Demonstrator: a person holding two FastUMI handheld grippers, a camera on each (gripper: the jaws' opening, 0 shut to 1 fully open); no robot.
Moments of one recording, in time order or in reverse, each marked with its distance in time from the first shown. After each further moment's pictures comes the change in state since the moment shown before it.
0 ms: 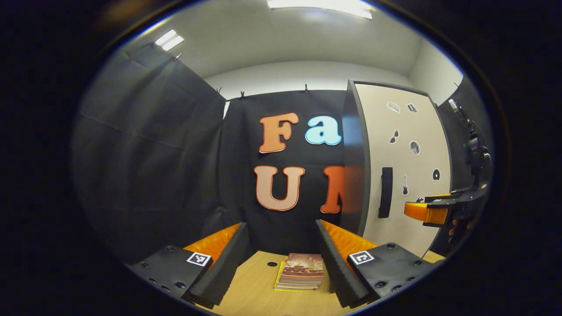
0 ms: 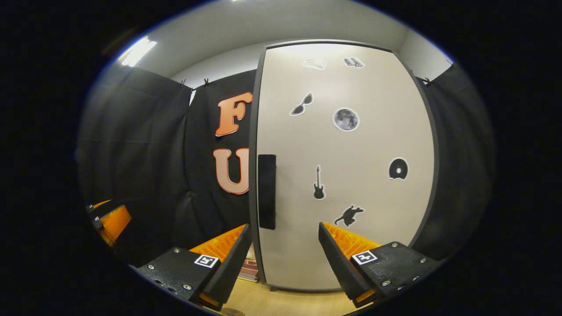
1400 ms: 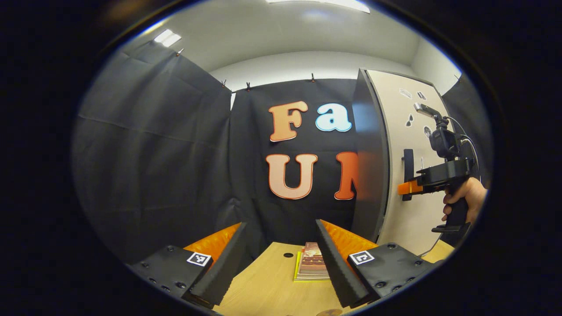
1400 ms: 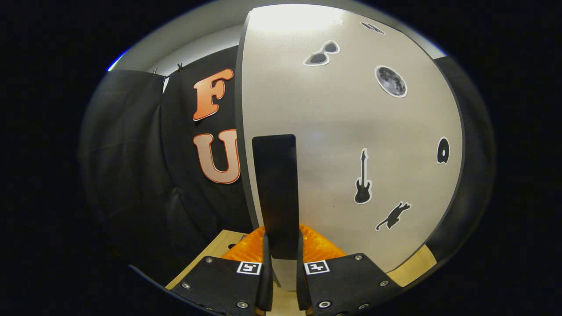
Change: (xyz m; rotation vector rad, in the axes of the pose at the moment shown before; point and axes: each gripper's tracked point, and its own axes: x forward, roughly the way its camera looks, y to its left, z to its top) left arm -0.001 0.031 -0.026 0.037 0.076 -0.008; right arm 0.084 0.011 -0.016 0.098 0.161 -0.104
